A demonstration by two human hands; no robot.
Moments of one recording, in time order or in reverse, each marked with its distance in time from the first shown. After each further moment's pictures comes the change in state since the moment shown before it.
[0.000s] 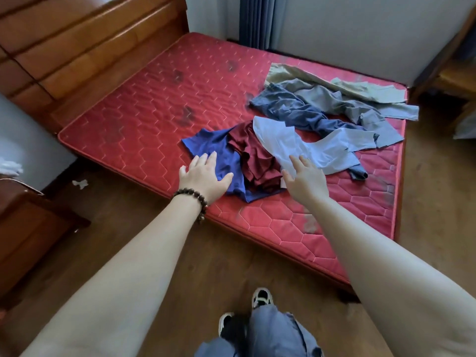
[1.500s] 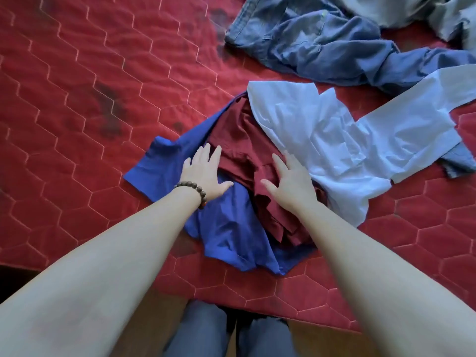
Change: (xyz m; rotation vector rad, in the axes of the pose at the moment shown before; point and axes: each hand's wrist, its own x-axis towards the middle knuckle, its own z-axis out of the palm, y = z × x) left_hand 0.540 -0.069 0.261 0.233 -0.512 0.328; right_hand 0.444 0.019 0.280 0.004 -0.318 0.236
